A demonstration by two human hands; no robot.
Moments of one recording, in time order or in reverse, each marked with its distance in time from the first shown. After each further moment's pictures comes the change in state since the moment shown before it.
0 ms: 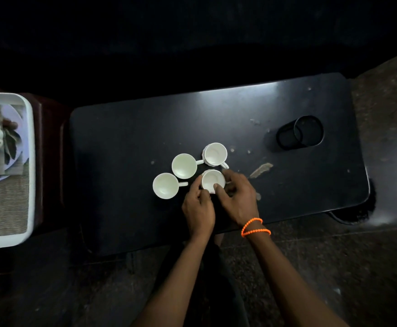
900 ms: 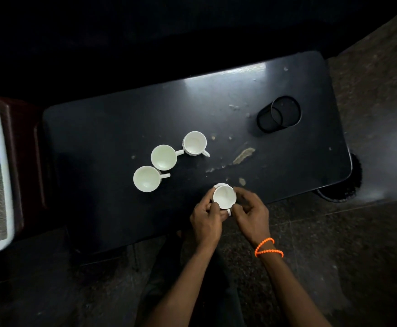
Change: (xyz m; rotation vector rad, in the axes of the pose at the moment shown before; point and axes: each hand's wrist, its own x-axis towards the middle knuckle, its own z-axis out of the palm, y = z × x) left_hand -0.053 -0.044 0.039 -0.193 -0.180 -0.198; right_hand -0.072 0.048 -0.049 0.167 0.063 0.256
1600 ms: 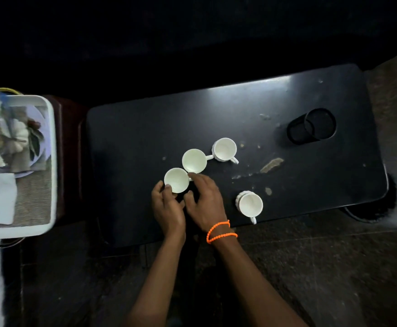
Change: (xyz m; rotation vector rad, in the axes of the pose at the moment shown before) left_hand 0.045 0.061 -0.112 -0.209 0.490 0.083; right_hand -0.004 -0.111 0.132 -0.138 -0.224 -0.306
